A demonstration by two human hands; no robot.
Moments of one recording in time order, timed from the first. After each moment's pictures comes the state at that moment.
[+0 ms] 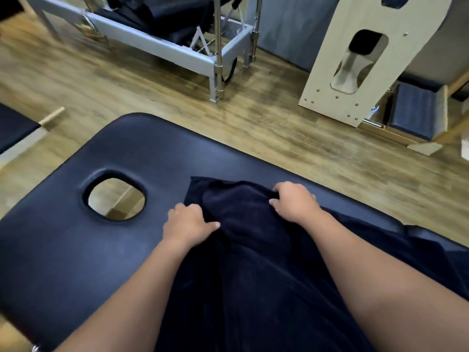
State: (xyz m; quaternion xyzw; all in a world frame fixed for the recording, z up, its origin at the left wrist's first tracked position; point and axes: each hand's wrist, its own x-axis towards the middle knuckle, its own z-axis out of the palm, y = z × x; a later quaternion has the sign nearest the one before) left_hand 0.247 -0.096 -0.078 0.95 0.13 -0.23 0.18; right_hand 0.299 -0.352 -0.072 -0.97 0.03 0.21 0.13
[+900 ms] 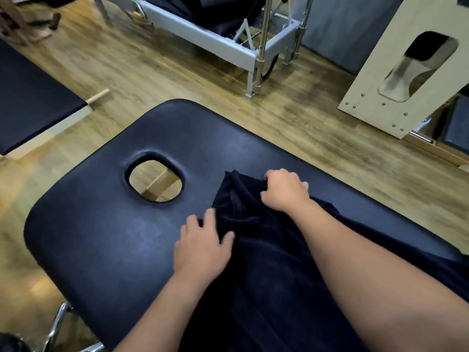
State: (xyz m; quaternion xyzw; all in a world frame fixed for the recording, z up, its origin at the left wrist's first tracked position) left_hand 0.167 -0.076 -0.073 0.96 0.17 -0.13 0.19; right_hand 0.328 -0.240 -0.085 -0.98 -0.05 0.17 0.11
